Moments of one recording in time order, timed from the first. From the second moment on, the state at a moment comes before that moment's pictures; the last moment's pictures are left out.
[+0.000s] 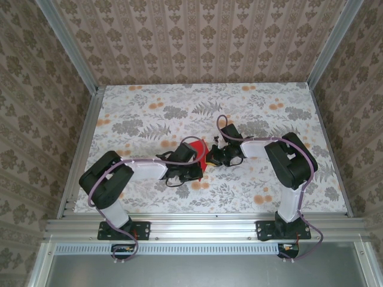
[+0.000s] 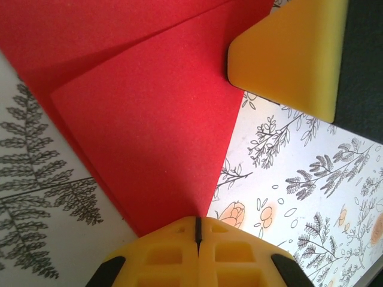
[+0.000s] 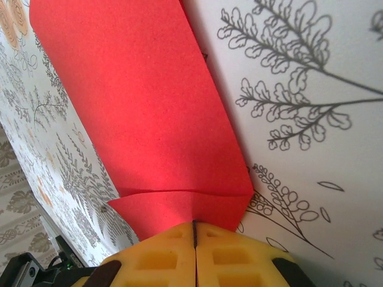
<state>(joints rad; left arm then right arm) -0.87 1.68 0.75 -0.06 0.30 -0.89 0.46 1.89 0.95 -0.14 -0.58 0.77</state>
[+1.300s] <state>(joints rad) -0.89 1.56 0.83 -0.24 0.08 -0.90 0.45 1.65 0.91 -0.24 -0.42 0.83</state>
